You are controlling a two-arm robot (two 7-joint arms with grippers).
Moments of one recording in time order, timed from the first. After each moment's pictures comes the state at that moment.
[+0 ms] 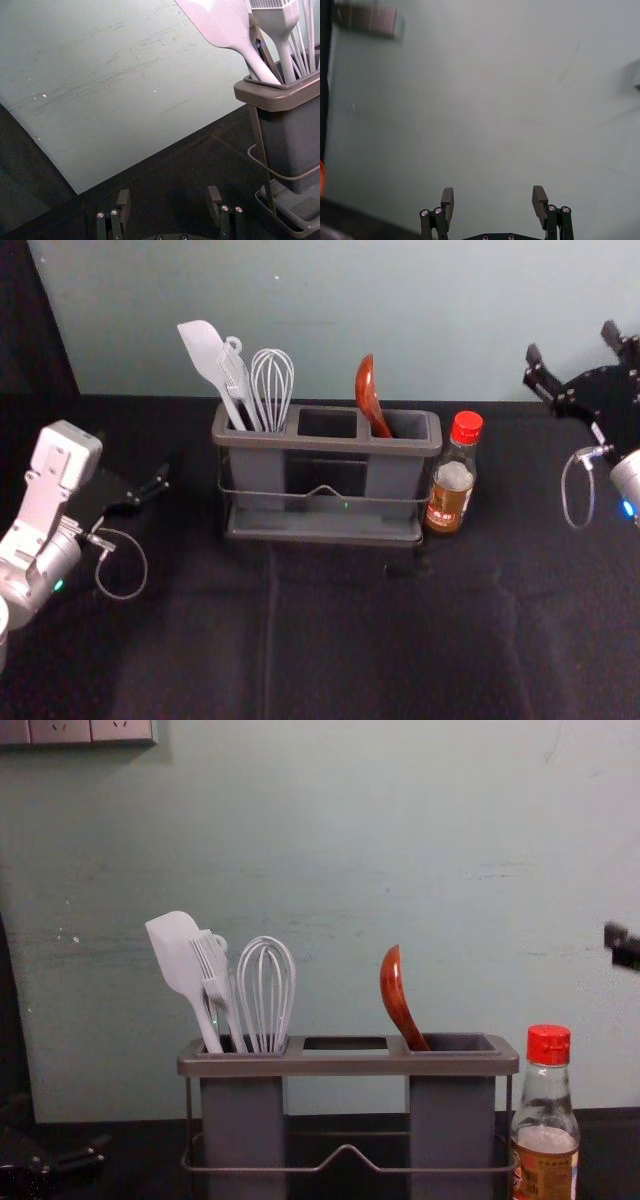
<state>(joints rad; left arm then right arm) -0.20 0.60 0.45 -1.41 -0.25 -0.12 0.03 0.20 0.29 -0.07 -1.51 0.06 -0.18 0.15</state>
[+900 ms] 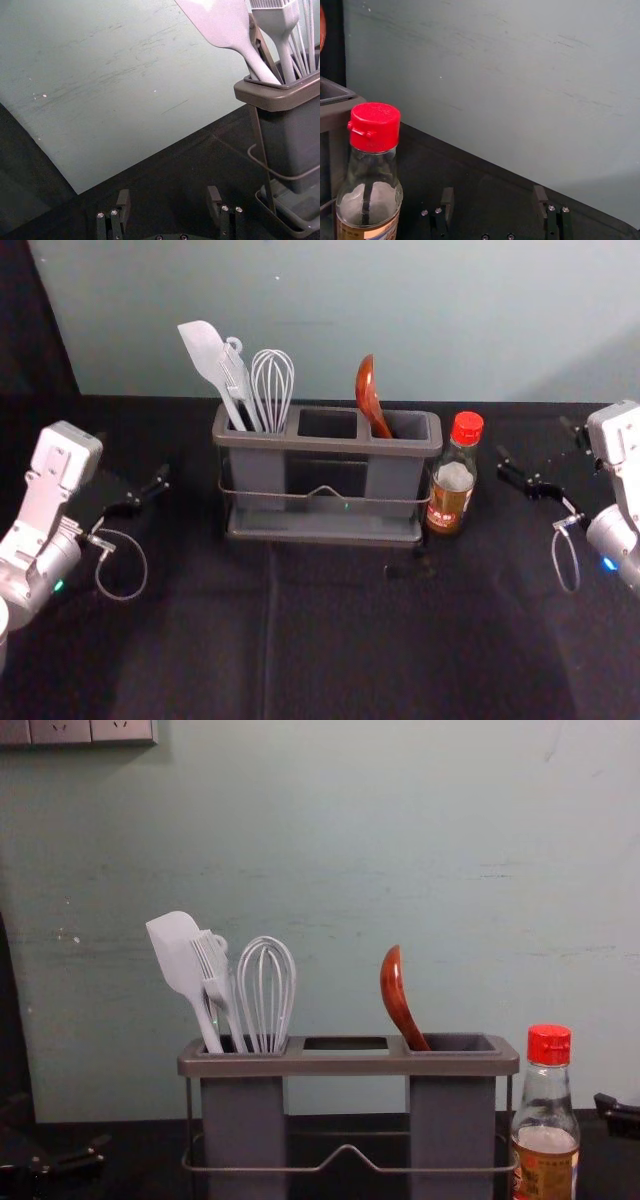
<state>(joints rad) -0.20 0.60 0.45 -1.41 -0.25 -0.12 0.03 0.22 0.32 -0.11 -1.32 -0.03 -0.08 0.25</state>
